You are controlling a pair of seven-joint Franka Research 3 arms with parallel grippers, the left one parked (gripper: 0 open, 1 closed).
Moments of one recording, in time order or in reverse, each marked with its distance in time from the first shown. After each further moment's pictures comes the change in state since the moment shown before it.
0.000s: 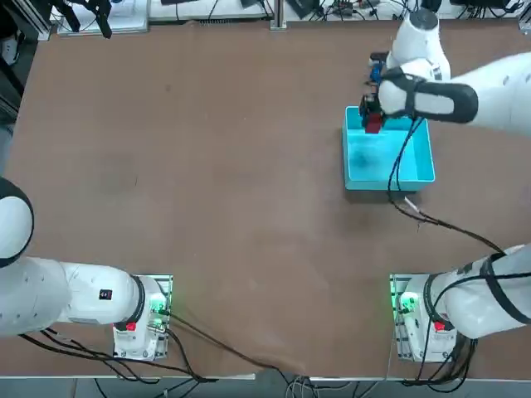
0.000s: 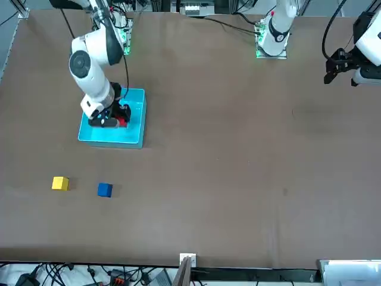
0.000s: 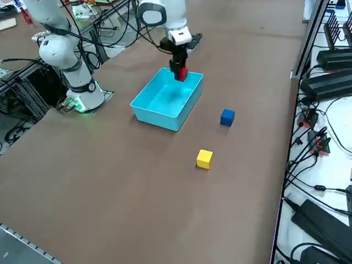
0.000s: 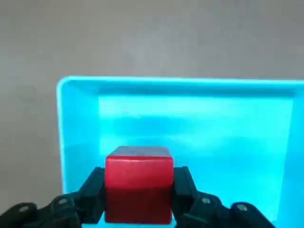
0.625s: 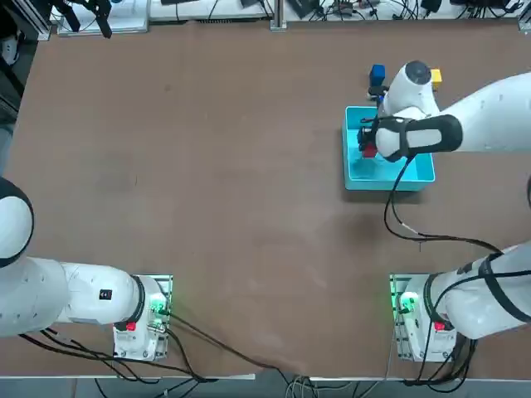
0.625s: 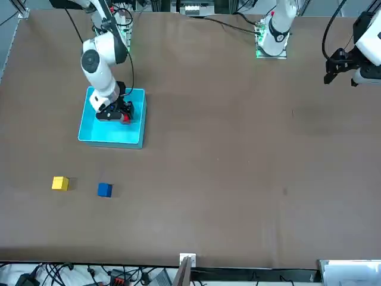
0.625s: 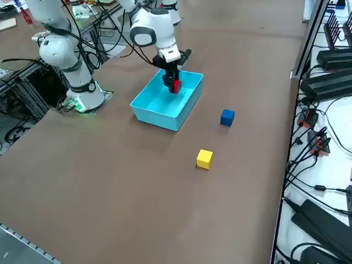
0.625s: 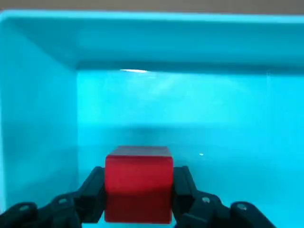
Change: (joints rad) arm 0.020 0.075 0.006 -0.173 0.000 0.299 0.001
